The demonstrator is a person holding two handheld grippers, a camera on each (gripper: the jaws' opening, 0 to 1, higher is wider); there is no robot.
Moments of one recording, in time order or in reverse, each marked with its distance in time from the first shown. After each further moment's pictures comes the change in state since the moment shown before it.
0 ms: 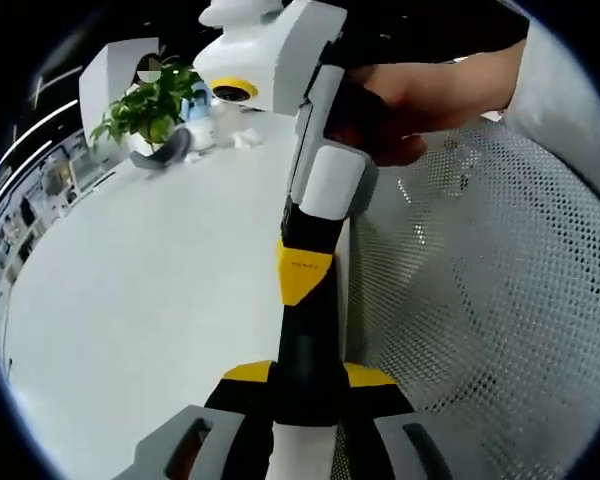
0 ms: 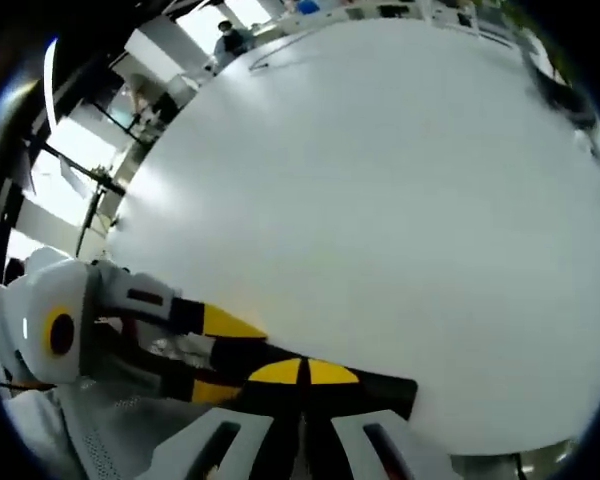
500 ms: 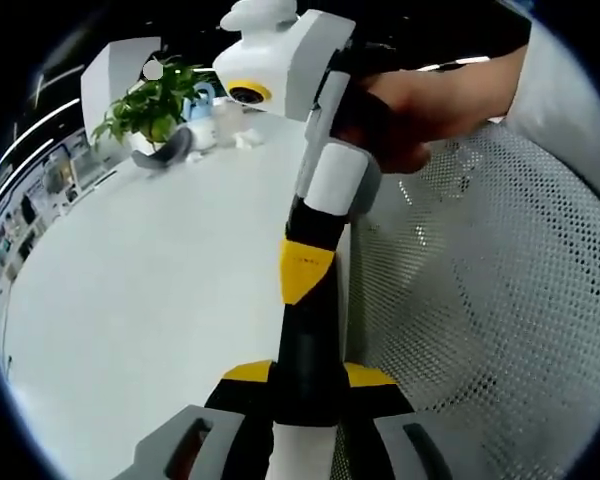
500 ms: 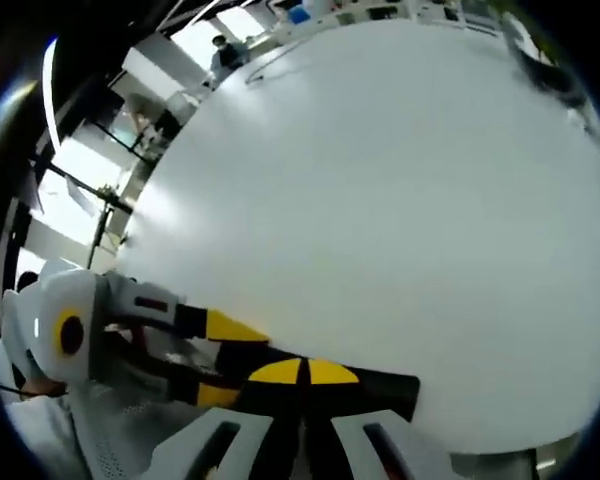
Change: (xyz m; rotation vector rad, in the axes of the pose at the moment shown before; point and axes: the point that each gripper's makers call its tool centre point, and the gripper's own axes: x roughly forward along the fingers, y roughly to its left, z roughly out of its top) left arm -0.001 0.000 0.000 -0.007 -0.004 0.002; right arm -0.004 -0.001 -0.001 0.086 -0.082 0.083
